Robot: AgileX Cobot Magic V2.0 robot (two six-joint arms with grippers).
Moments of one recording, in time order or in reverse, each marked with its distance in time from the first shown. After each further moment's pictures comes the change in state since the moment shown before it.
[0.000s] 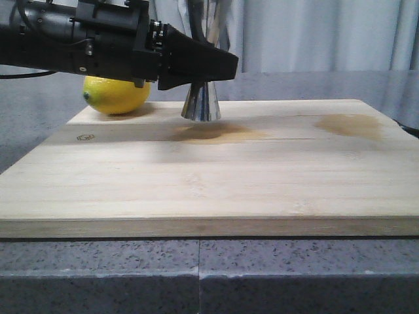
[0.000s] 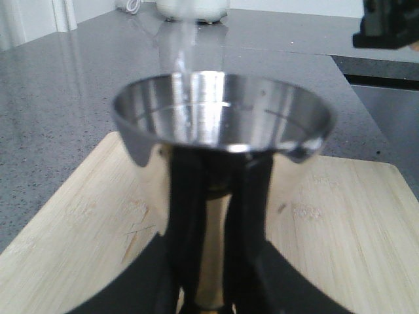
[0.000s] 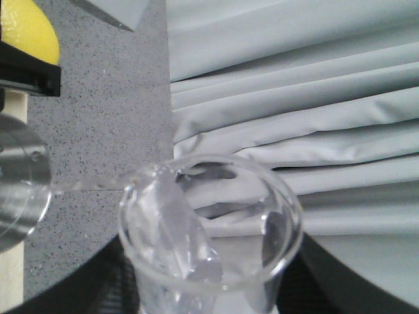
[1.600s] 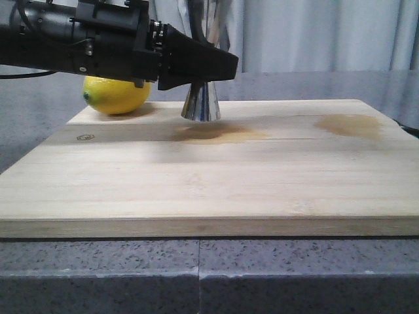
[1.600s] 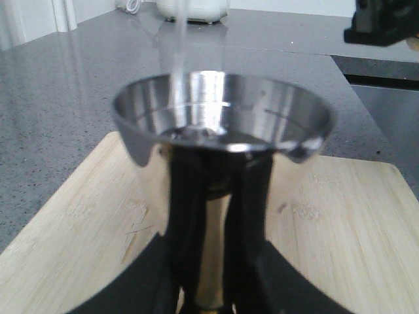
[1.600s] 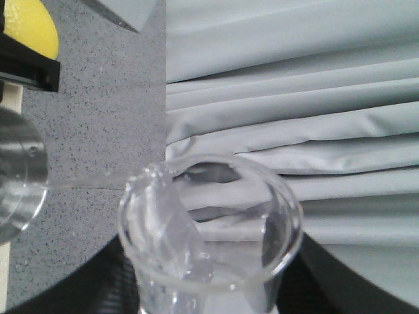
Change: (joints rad) left arm 0.000 0.000 0.000 0.000 0.000 0.000; right arm 0.000 0.000 0.000 -0.061 -0.010 0.000
